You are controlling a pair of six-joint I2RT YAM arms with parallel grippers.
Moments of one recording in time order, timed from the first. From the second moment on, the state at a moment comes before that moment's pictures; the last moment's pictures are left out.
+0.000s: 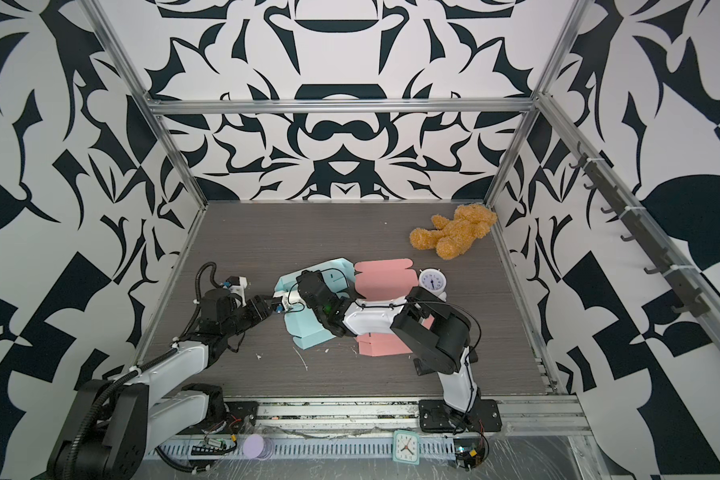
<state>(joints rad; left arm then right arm) -0.16 1.08 0.23 0.23 0.42 -0.71 1.01 1.93 1.10 0.44 0.48 -1.36</state>
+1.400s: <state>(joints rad) -0.21 0.73 0.18 0.05 0.23 -0.68 1.00 1.92 1.07 0.47 0.46 -1.35</state>
